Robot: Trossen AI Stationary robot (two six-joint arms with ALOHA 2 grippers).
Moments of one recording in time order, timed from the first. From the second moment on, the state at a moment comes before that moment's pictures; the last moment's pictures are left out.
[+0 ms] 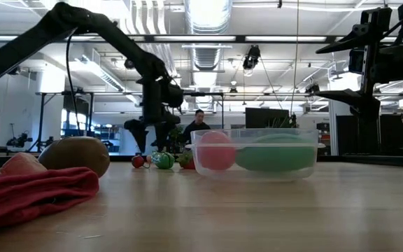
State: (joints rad) left arm 0.82 2.16 1.79 -1.13 0.05 -0.18; right arm 0.06 0.35 0.01 0.29 0.24 1.05
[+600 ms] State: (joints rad) left arm 0.85 2.21 1.79 -1.10 0.05 -0.18; right arm 0.06 0.36 0.01 0.29 0.27 1.07
